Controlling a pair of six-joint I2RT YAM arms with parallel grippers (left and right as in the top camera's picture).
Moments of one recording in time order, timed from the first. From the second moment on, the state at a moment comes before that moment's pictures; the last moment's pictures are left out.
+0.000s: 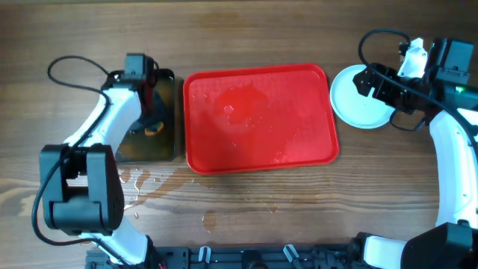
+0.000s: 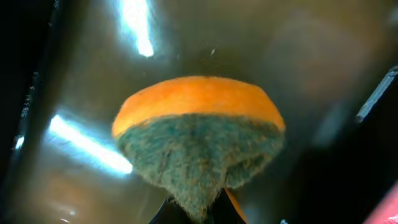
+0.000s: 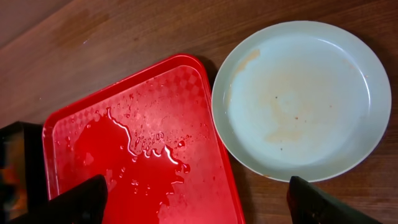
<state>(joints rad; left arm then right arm) -0.04 1.82 1.17 -0.72 -0.18 -0.52 -0.23 1.47 1.28 -0.83 -0.38 0.15</state>
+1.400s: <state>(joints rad) -0.04 1.48 1.52 -1.08 -0.10 -0.52 -0.02 0.35 0.42 -0.13 -0.19 0.13</state>
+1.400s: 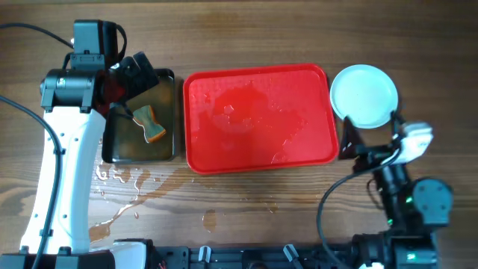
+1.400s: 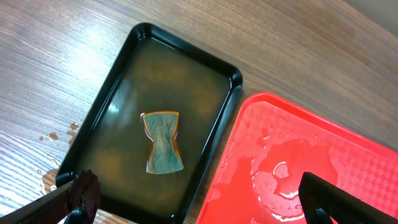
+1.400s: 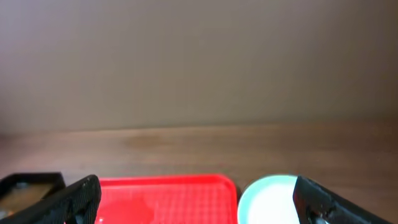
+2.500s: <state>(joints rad) -0.04 1.08 1.36 -0.86 -0.11 -0.53 0.07 0.02 0.01 0.00 -0.05 0.18</state>
